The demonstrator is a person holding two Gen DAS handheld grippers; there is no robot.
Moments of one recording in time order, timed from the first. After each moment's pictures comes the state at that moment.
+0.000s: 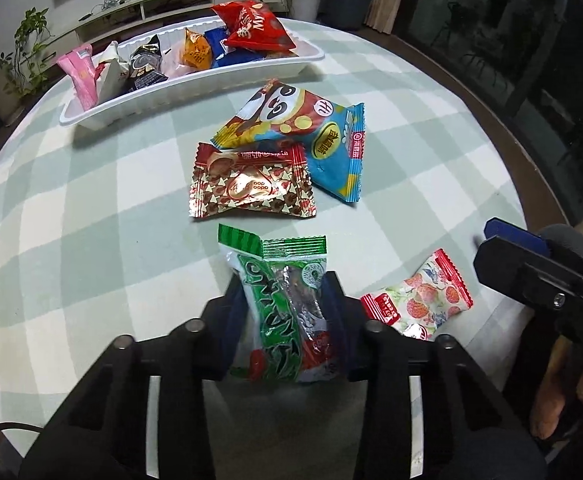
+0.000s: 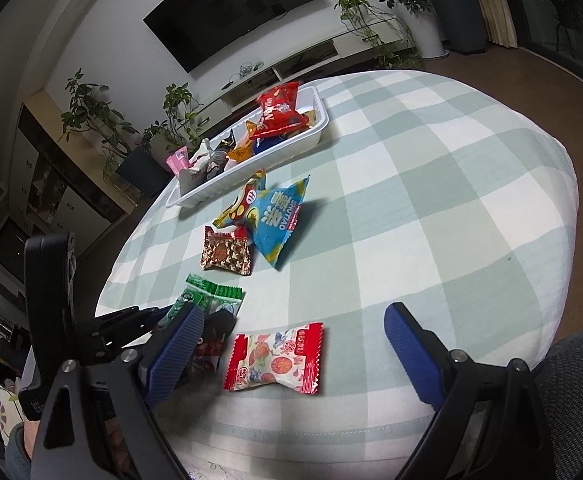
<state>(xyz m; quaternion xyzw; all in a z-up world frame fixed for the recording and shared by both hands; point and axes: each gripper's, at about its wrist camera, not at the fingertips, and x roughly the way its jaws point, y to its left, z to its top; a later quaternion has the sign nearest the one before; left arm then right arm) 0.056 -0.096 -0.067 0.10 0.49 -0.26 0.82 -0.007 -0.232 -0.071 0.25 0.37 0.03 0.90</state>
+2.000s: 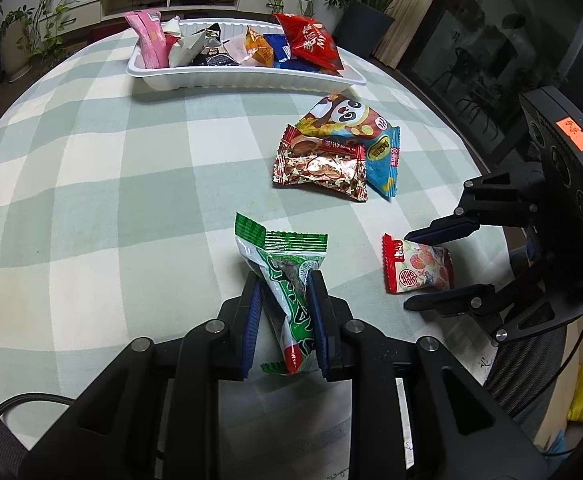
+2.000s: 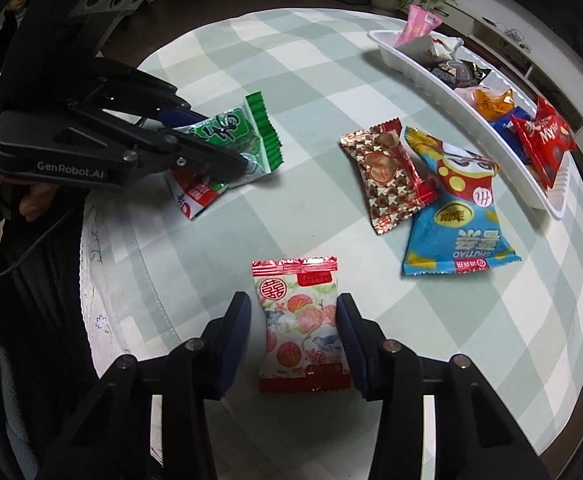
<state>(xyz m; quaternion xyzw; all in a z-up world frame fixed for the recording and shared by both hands) 0.050 -0.016 -0.066 0.00 0.49 -0.27 0.83 0.062 -0.135 -0.085 -0.22 0.52 0.31 0.77</state>
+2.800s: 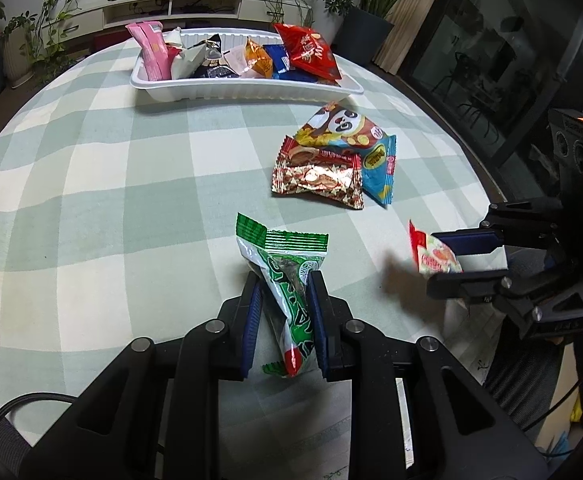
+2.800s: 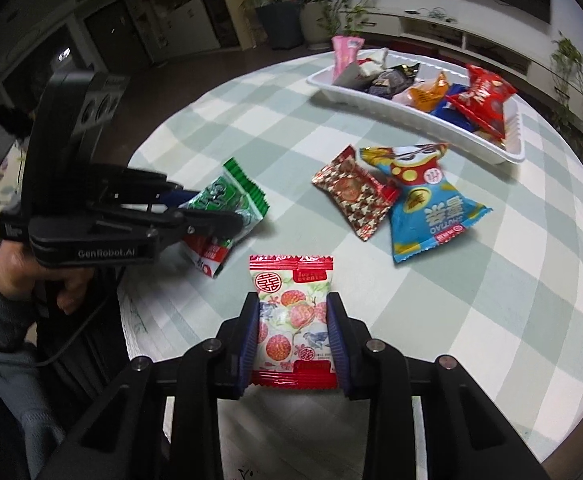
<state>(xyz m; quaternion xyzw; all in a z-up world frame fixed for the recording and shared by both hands) 0.047 -0.015 -0.058 0.00 0.48 -0.27 0.84 0.042 -0.167 -0.065 -0.04 0.47 0.26 0.84</state>
